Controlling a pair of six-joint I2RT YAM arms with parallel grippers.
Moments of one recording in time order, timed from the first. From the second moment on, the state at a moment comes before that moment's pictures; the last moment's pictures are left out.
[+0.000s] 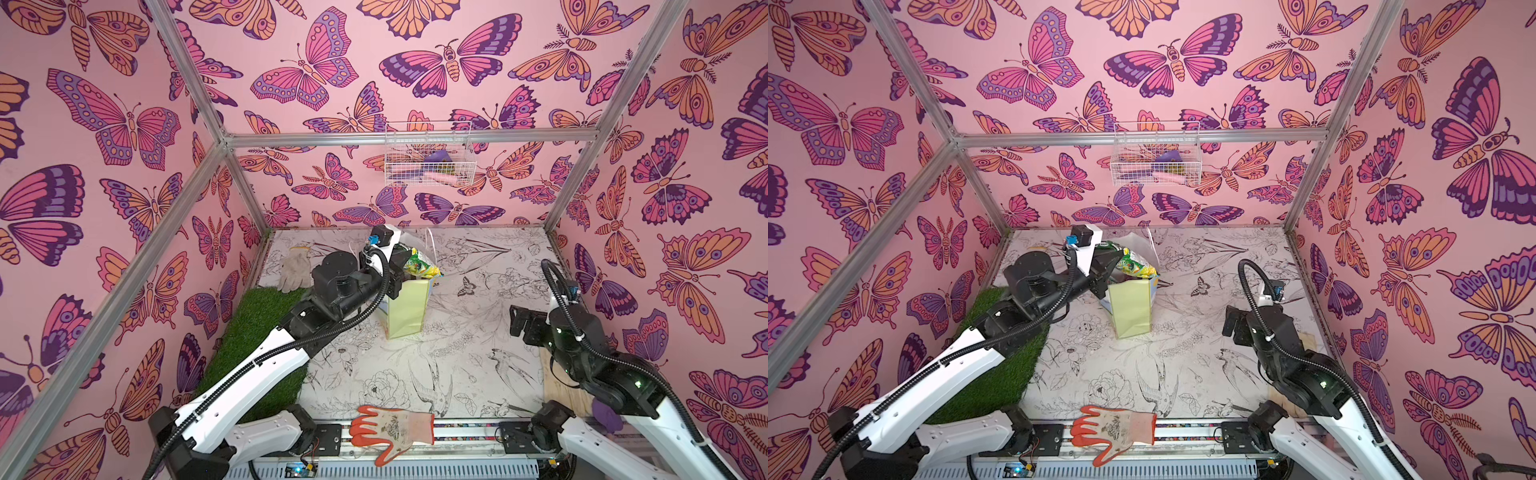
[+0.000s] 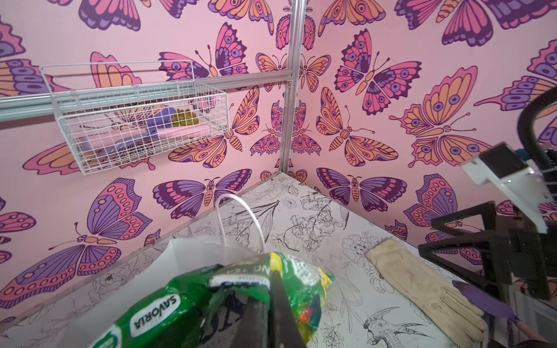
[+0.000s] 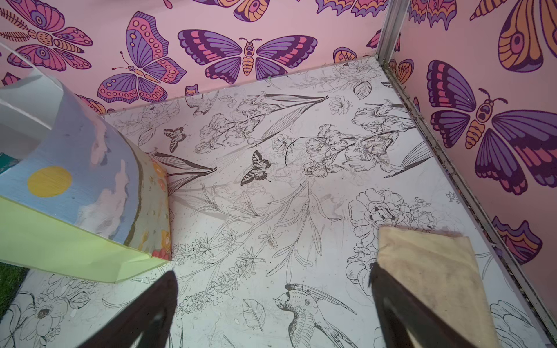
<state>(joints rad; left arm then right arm) -0.72 1.11 1.16 -0.11 0.08 -0.04 0.62 0.63 0.95 -0.94 0.49 0.55</state>
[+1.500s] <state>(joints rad) -0.56 1.24 1.14 -0.08 0.15 -0.18 0.62 0.62 0.93 -0.93 0.49 0.55</state>
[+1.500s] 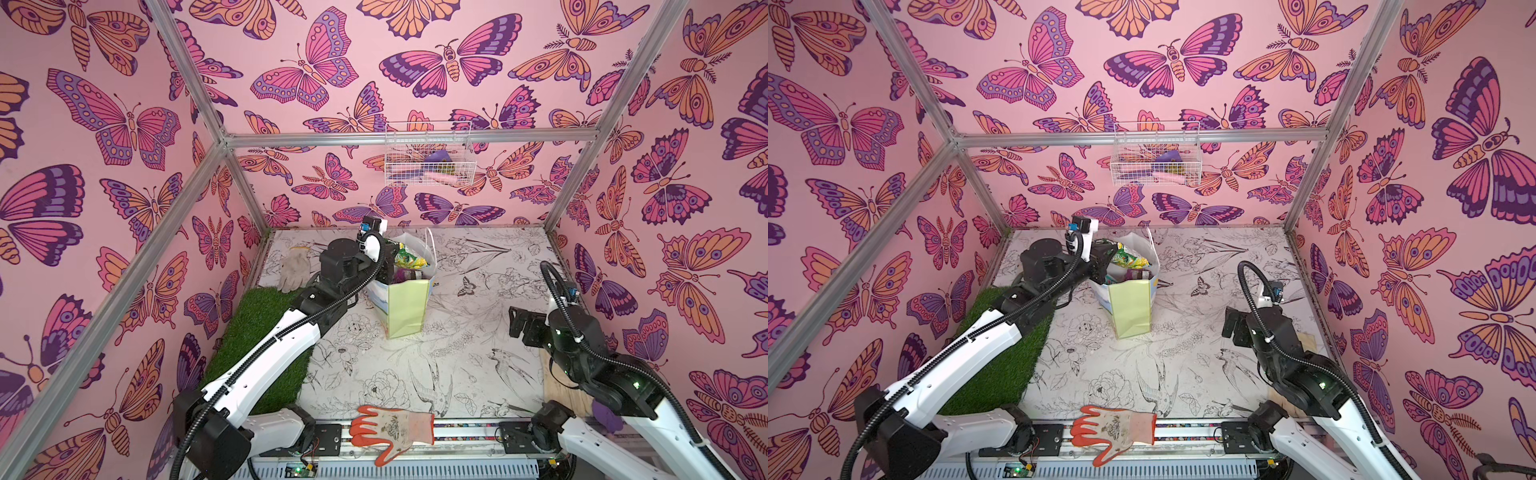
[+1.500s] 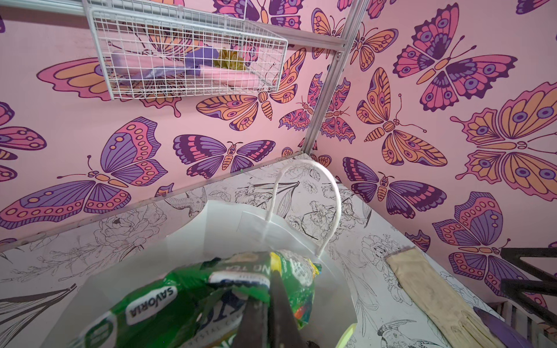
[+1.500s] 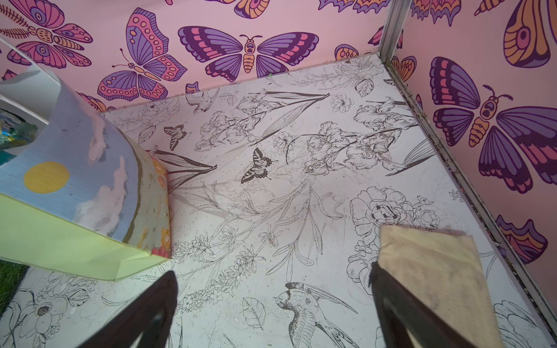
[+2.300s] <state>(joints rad) -0.55 1.33 1.14 -0.06 0.16 -0.19 0.62 0.61 0.91 -0.93 0.49 0.55</state>
